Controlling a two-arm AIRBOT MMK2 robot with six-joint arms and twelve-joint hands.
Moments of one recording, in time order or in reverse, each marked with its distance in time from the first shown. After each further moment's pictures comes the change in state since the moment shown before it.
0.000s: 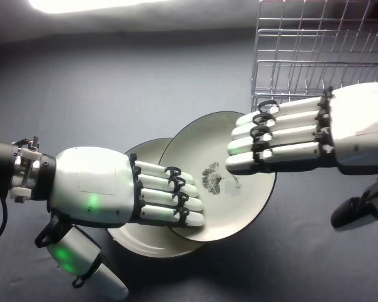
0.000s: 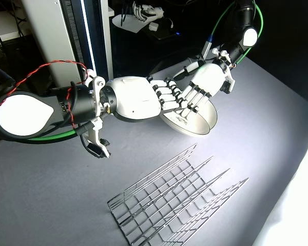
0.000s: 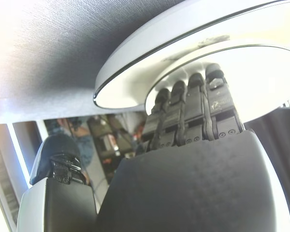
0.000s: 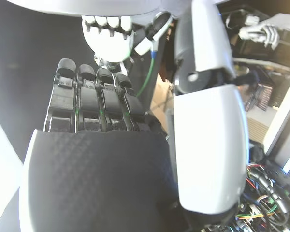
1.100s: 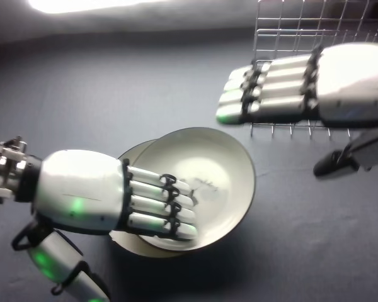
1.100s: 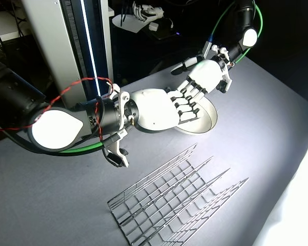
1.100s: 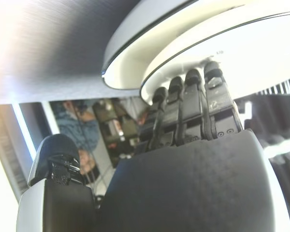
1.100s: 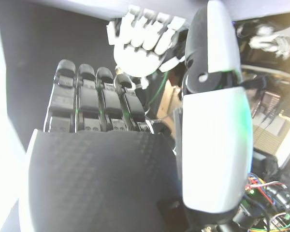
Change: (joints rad) left arm 0.001 0.023 0.016 0.015 -0.105 0.001; right arm 0.078 -0.048 0.065 0.028 -0.039 0.017
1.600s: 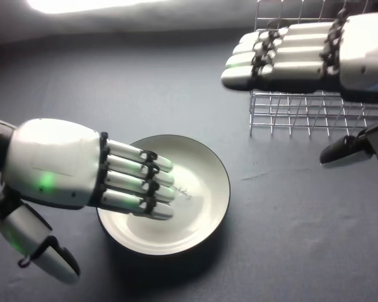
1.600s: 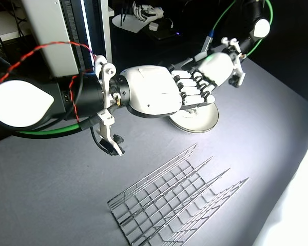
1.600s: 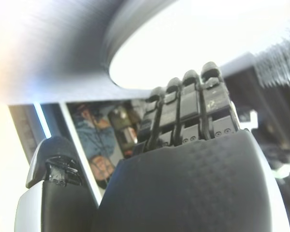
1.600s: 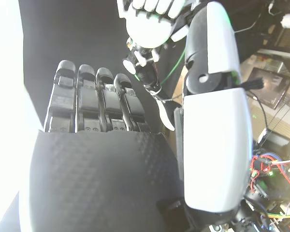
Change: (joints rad) left arm -0.067 0.045 0.049 0.128 -0.066 -0.002; right arm 0.073 0.113 -0.097 0.052 -0.048 0.014
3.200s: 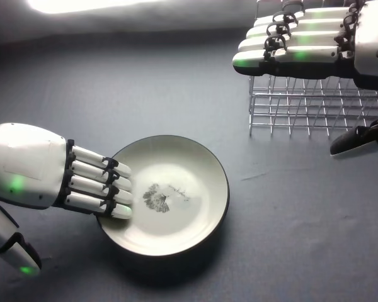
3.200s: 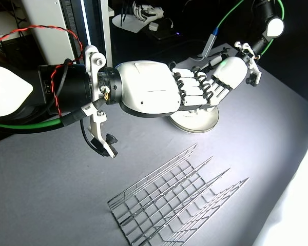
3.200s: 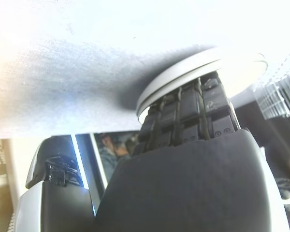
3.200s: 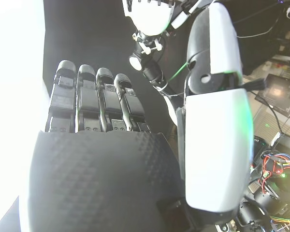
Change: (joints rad) left arm 0.029 -0.036 0.163 0.119 -0.031 0.002; right arm 0.034 0.056 -0.049 0.008 -0.045 0.004
